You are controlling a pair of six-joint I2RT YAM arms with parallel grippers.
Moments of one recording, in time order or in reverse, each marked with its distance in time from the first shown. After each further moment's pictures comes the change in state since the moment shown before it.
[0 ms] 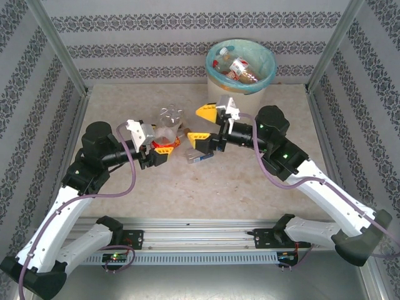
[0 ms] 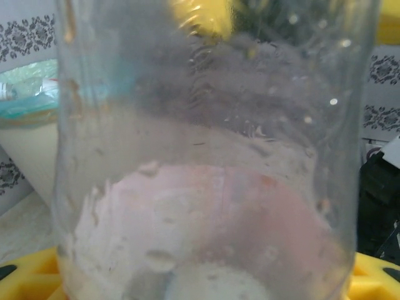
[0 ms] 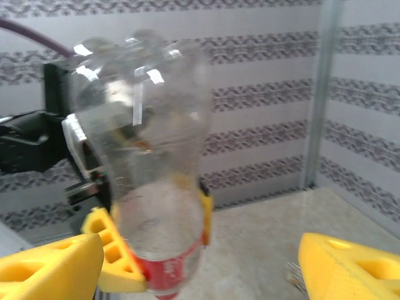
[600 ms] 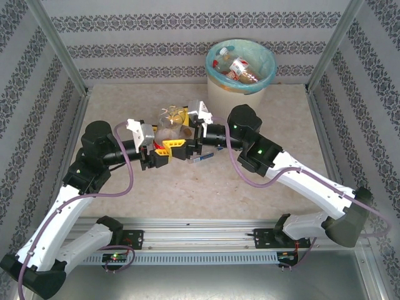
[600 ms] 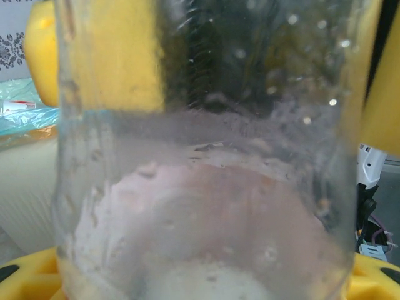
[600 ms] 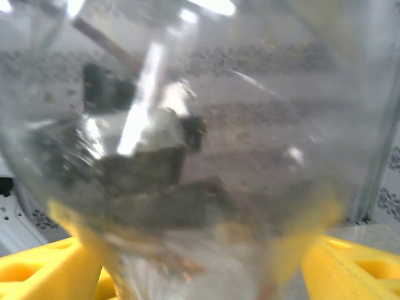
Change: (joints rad) left arm -0.014 0.003 0.000 0.053 0.092 -0.053; right arm 0.142 0.177 0.086 0.139 -0.005 -0.009
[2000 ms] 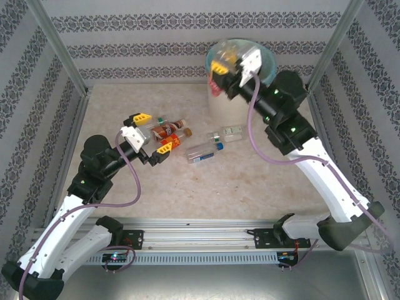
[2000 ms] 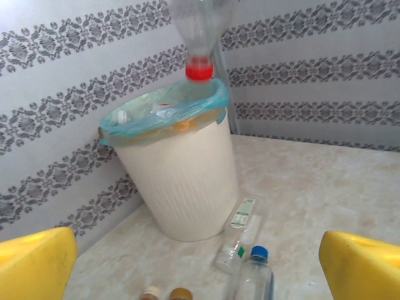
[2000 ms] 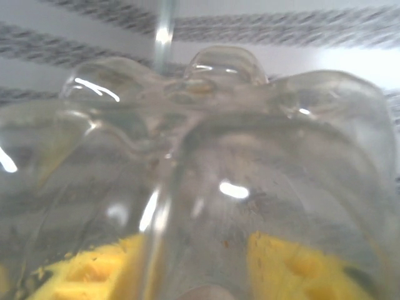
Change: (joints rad) left arm -0.005 -0.103 -0.199 0.236 -0.421 0.137; right arm -0.340 0.017 0.319 -0.165 0.450 -0.246
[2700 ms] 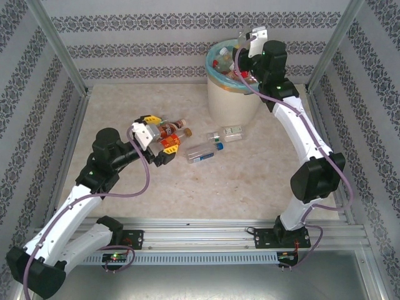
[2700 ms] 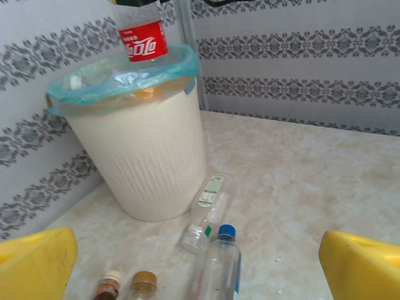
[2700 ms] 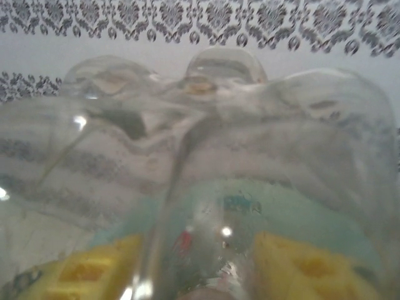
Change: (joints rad) left arm 0.000 0.134 0.019 -0.020 0.112 -0.040; right arm -0.294 0.424 0.194 -0.109 0.069 0.171
